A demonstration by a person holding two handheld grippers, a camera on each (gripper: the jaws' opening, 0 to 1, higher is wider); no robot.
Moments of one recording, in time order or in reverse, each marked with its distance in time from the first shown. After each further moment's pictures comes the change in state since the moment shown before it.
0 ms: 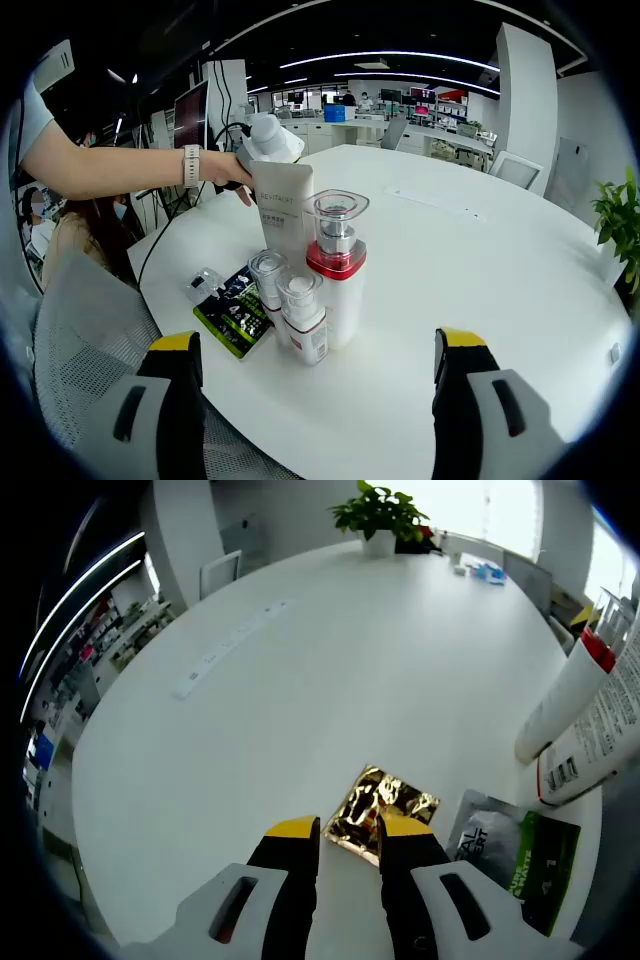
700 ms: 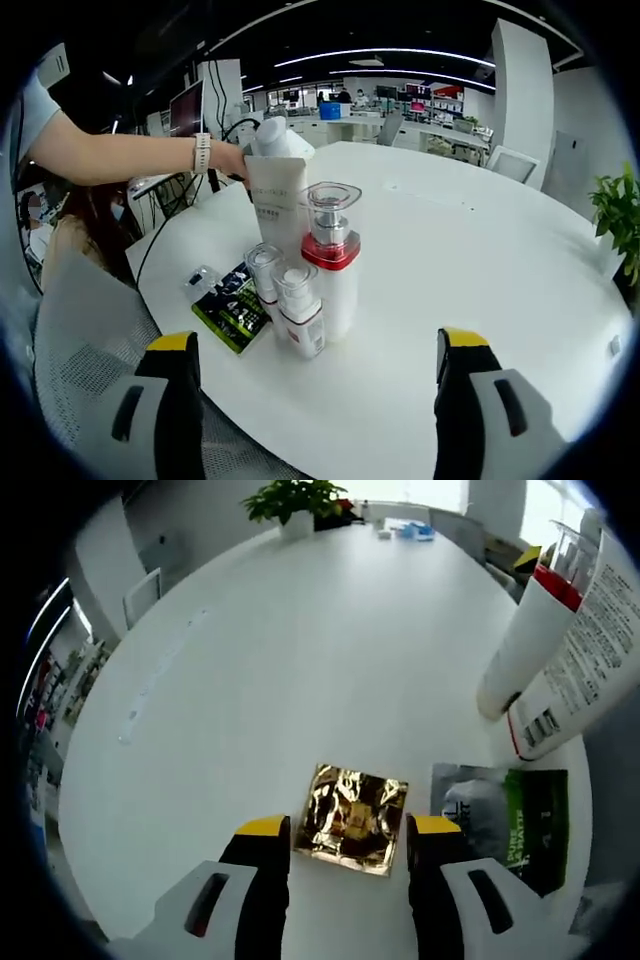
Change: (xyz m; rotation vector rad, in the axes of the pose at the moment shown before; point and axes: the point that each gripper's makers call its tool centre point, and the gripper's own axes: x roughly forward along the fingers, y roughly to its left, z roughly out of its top) left arm 0.013 -0.028 -0.007 0.213 0.101 -0.191; right arm -0.004 0.002 -0.006 0.020 0.014 -0.011
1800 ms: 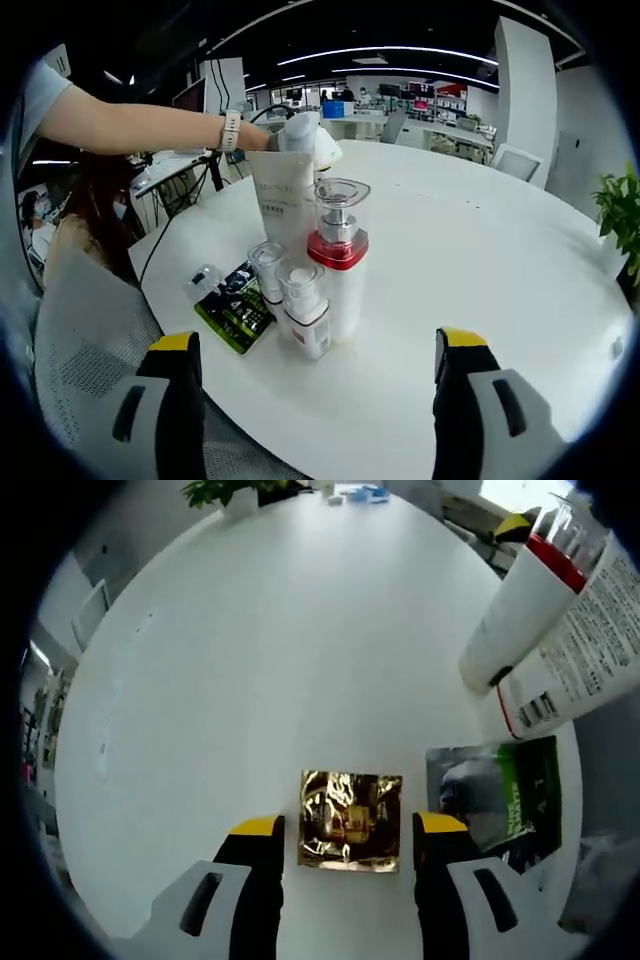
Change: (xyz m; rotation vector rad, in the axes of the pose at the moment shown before) left arm 0.011 0.007 0.003 0.160 0.170 -0.121; right arm 0.008 0.002 0.001 -0.004 0.004 0.018
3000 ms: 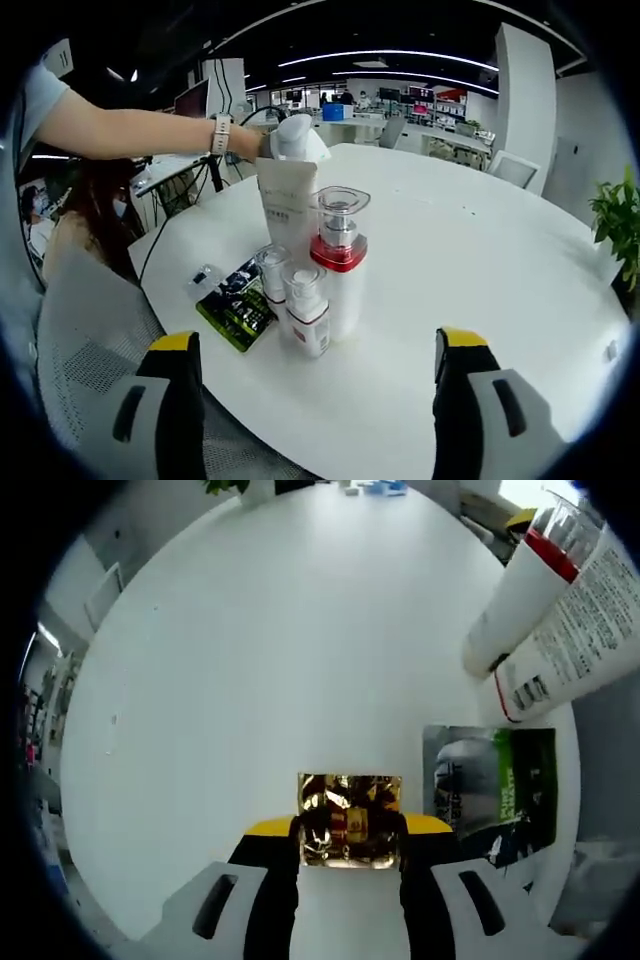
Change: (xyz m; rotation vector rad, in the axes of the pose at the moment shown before) left arm -0.020 -0.010 -0.021 -0.054 0.039 0.048; right arm -0.009 -0.003 0.001 -0.018 -0.011 -0.018
